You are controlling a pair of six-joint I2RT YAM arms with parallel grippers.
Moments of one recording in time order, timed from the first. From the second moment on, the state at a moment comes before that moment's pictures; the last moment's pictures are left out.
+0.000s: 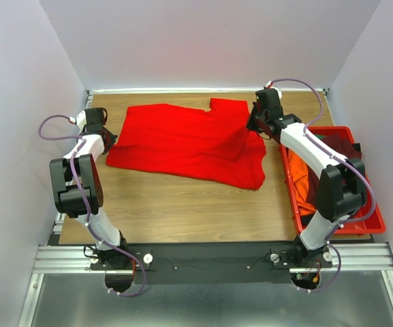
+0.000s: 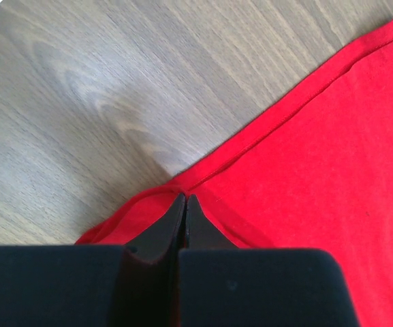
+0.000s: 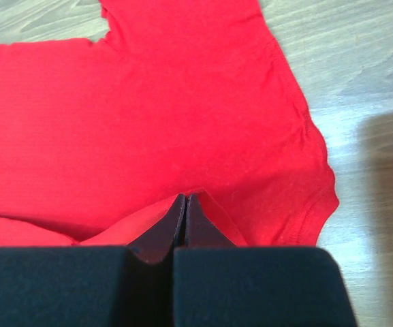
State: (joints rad) left arm 0.18 1.76 1.15 -0.23 -0.17 -0.69; right arm 0.36 1.71 1.39 -0.36 0.18 0.53
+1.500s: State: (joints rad) left arm -0.04 1.44 0.79 -0.10 -0.15 -0.80; right arm 0.44 1.76 1.15 -0.30 0.14 0.57
